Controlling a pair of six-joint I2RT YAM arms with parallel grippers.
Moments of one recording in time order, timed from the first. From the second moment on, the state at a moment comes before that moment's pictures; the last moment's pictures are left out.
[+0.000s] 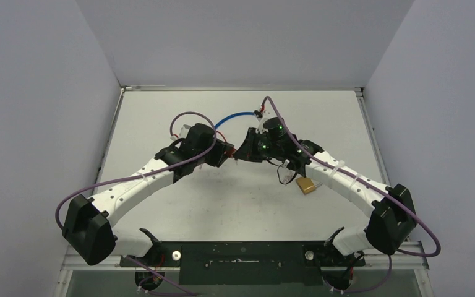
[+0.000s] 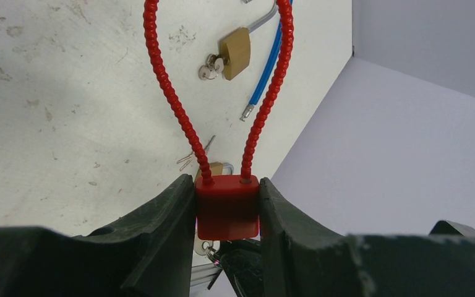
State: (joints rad) left arm -0.71 1.33 1.05 -0.43 -0.15 -1.64; right arm 0.71 1.41 1.12 -0.28 -0.25 0.73
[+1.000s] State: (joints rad) left arm -0.72 1.33 1.01 -0.34 -0.09 -1.64; right arm 0.60 1.33 1.01 -0.16 -0.35 0.70
